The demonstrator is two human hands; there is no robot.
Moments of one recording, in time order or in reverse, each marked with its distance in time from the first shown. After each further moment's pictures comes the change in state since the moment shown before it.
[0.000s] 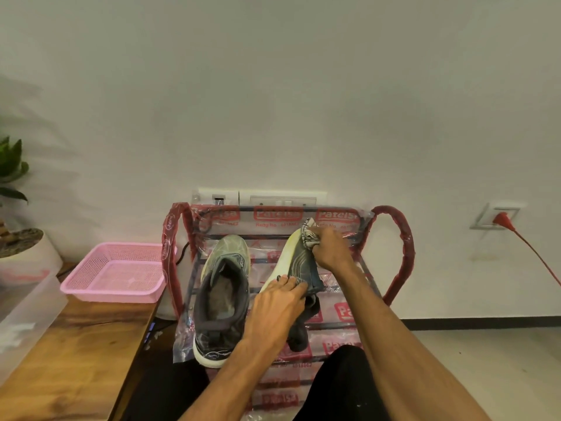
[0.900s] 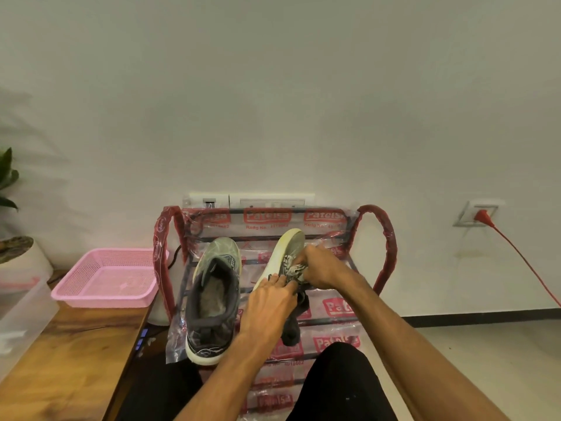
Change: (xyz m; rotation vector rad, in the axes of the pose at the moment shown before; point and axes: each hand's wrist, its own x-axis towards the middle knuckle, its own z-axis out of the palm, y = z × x) left_hand 0.002 0.018 -0.018 0.133 -0.105 -0.097; right_hand -0.036 0.000 -0.014 -0.161 -0.312 -0.124
